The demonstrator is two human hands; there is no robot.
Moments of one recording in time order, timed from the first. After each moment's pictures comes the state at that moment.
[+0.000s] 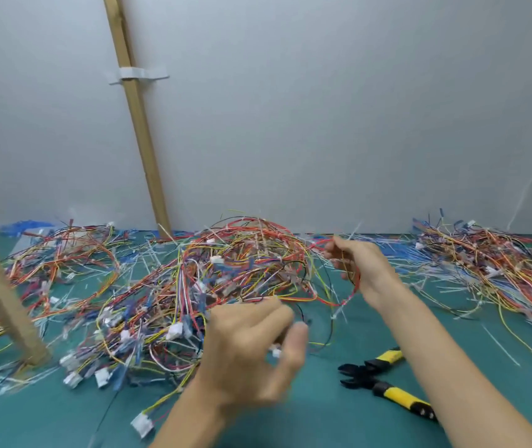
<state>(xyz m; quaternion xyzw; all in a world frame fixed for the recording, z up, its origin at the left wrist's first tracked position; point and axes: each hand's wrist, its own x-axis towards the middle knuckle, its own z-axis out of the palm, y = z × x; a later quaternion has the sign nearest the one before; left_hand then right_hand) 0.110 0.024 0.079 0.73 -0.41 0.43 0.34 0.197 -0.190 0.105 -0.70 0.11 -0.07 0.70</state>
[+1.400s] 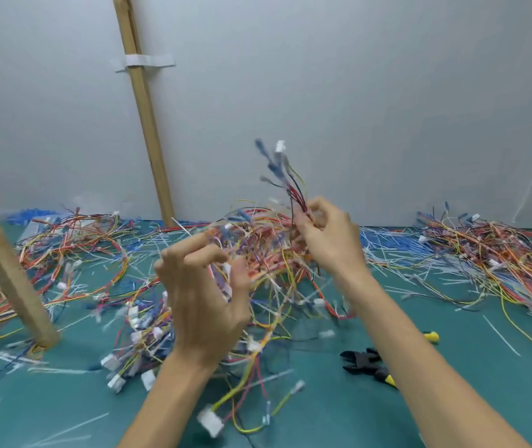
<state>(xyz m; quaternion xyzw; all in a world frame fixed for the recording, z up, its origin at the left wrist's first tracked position) 0.148 0.052 0.070 0.70 -0.20 0.60 0.34 0.170 -0.121 0.141 -0.78 -0.05 -0.25 0.57</state>
